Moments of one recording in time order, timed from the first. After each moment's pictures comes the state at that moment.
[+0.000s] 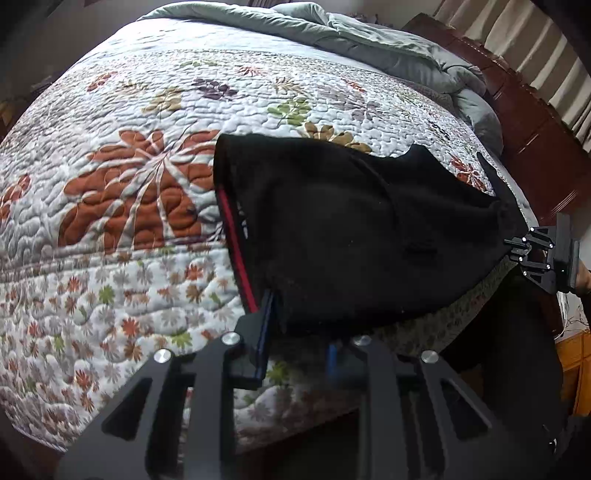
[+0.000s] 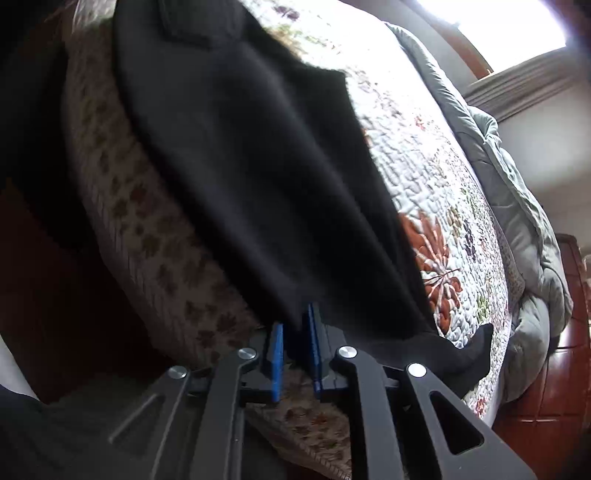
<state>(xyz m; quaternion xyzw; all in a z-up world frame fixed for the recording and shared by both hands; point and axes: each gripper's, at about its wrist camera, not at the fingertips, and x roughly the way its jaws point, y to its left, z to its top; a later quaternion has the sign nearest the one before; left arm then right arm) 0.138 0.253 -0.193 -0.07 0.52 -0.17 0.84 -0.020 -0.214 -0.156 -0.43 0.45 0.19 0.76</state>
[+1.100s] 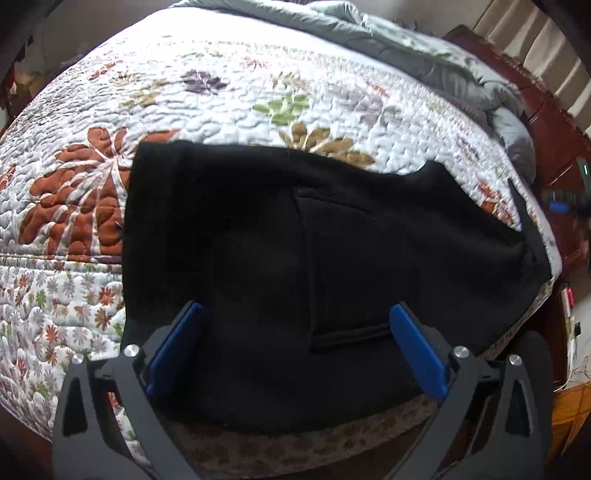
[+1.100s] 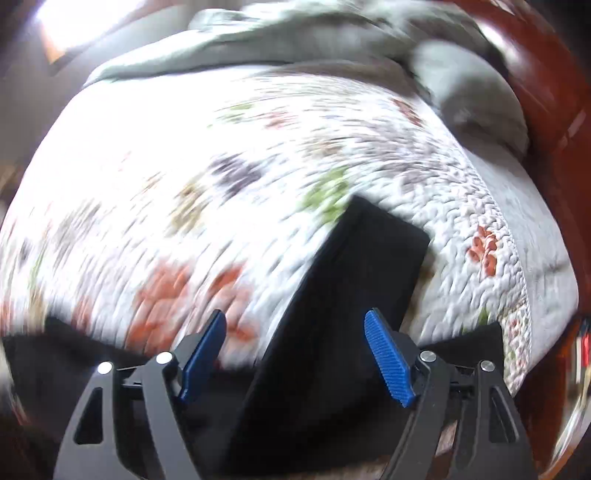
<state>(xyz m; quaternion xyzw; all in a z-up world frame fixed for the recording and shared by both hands) 0.176 0.175 -0.204 -0.09 0.53 -0.09 0.84 0.203 -0.483 -0.056 0.07 0.55 -0.09 0.82</state>
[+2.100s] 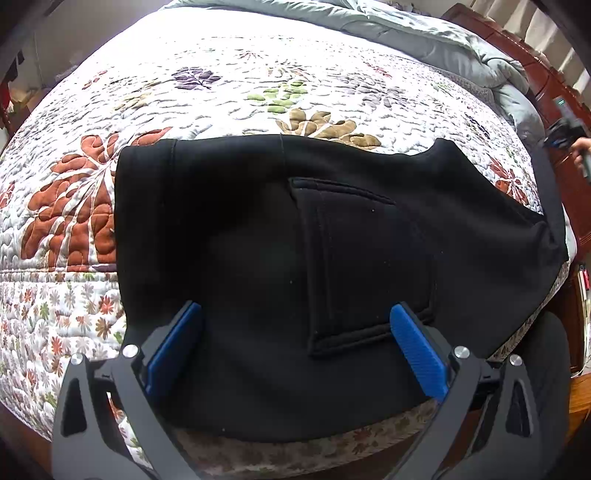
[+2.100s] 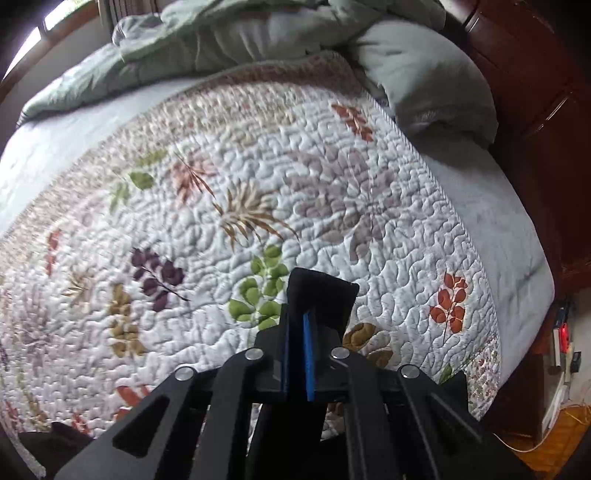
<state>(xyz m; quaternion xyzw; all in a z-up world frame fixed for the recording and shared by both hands) 0.179 0.166 -0.206 -0.06 0.54 -0.08 0.83 0.298 -0.546 -0.032 0.10 0.57 -0.17 0.80</state>
